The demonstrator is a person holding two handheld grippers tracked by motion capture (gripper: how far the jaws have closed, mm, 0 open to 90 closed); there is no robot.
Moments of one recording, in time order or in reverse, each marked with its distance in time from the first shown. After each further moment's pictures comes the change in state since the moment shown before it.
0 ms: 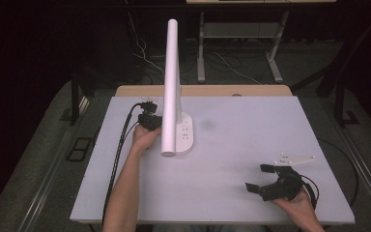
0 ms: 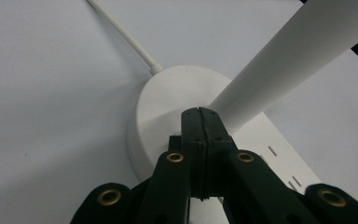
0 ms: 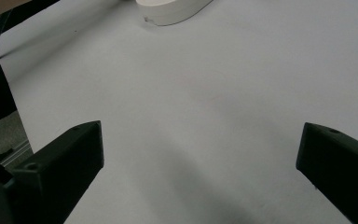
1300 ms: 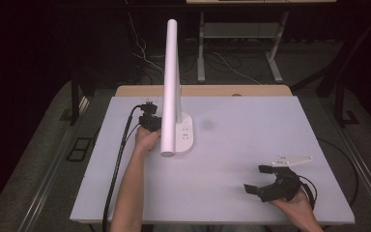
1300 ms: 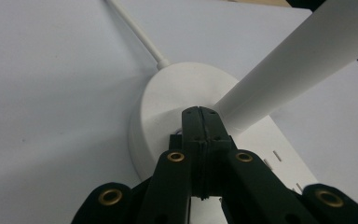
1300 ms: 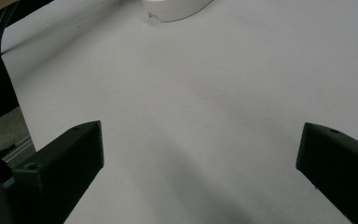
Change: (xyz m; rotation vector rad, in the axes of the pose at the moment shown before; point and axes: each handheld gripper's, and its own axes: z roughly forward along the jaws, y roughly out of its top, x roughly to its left) left arm -0.001 -0.005 0.003 -0.012 0.025 -0.066; right arm 0.003 0.000 0.004 0.012 0.008 -0.001
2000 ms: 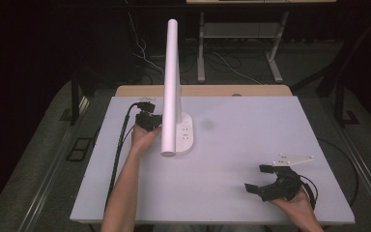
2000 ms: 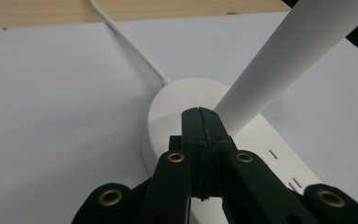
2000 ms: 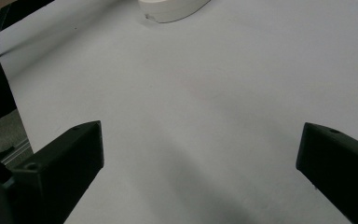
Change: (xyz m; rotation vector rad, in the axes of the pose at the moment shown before) left arm -0.008 0.005 -0.022 -0.052 0.047 0.103; right arm -0.002 0.000 -0.001 -0.005 -0.005 0.003
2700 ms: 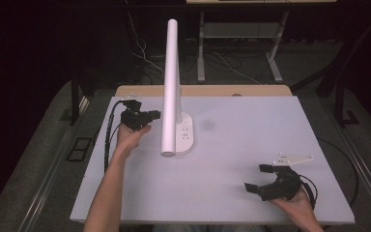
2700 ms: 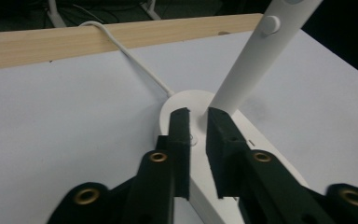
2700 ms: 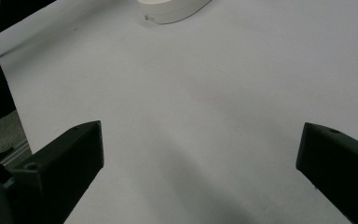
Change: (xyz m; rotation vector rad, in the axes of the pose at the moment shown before) left arm -0.001 0.005 -0.055 -0.068 -0.010 0.022; right arm -0.001 0.001 0.001 -0.004 -0.002 -0.003
